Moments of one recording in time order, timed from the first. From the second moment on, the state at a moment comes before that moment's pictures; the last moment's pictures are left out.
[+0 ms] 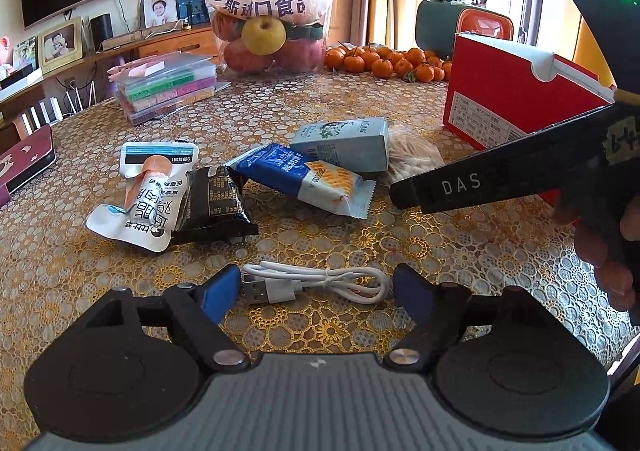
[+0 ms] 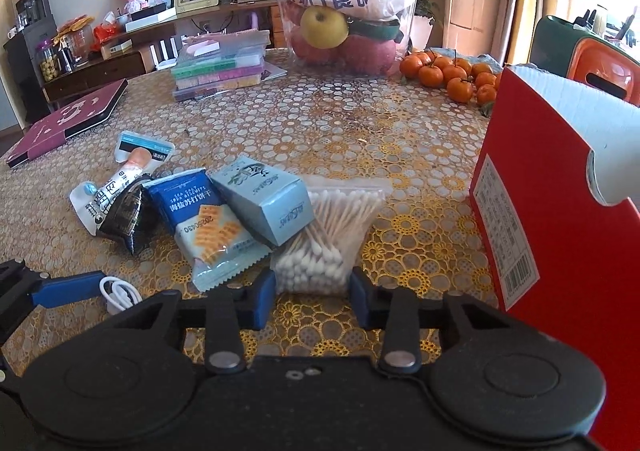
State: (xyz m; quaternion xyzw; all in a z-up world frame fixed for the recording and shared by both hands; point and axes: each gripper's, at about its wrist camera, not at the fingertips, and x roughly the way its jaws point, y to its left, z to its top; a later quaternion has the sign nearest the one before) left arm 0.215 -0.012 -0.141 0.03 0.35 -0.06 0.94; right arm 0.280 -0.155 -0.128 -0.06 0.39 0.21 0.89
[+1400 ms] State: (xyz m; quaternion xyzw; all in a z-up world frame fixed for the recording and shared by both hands) left arm 0.171 -0.028 -0.083 0.00 0.33 -0.09 0.94; right arm 0.182 -0.207 -0.063 -0.04 0.33 0.21 0.92
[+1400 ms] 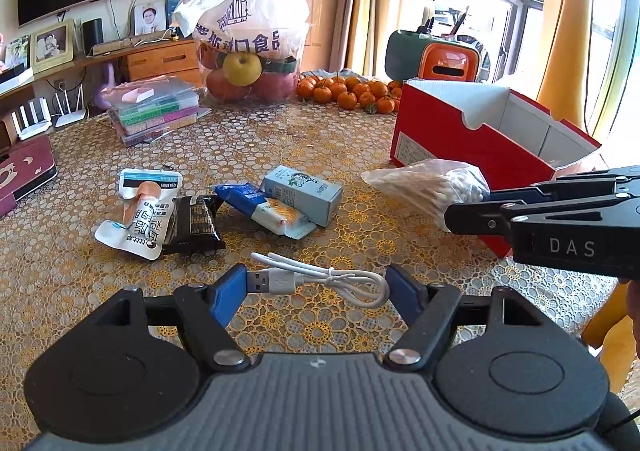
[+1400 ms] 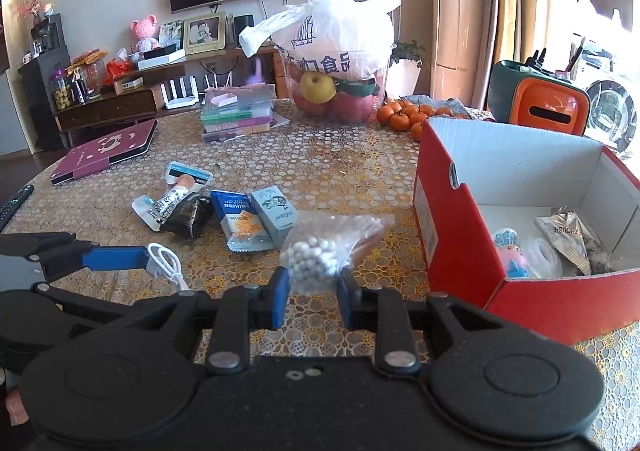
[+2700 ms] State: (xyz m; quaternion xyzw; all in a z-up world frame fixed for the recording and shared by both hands) left arm 0.144 -0.133 0.038 0.02 0.25 -0.21 0.94; right arm 0.104 -0.328 0.029 -0.02 0.24 0.15 0.96
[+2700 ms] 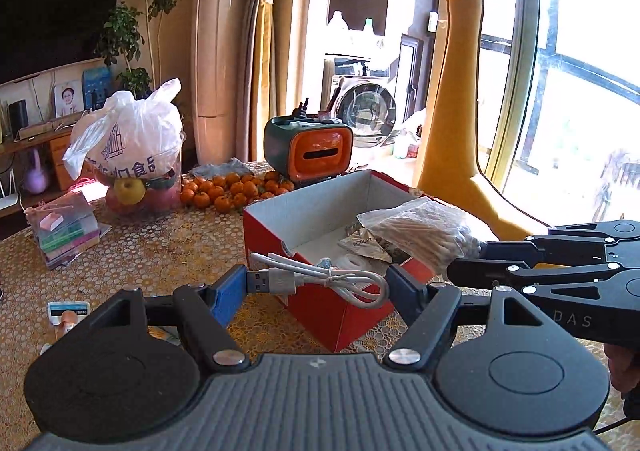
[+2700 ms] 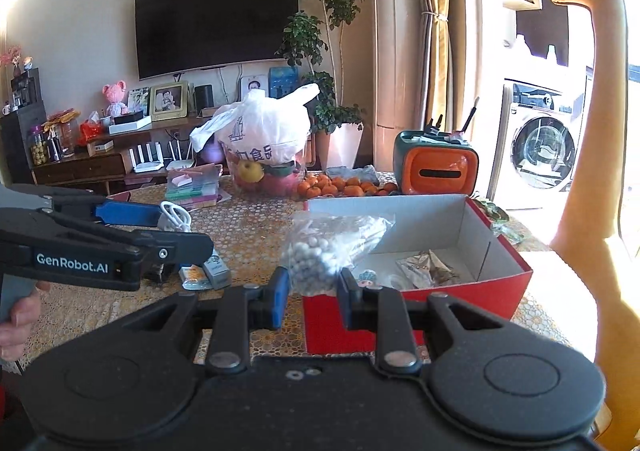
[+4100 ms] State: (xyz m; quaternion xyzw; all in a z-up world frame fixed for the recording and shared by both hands) left arm 0.323 -0.248 -0.017 0.10 0.33 -0.24 0.91; right arm 0.266 -0.418 -0.014 -0.02 0.32 0.11 0.94
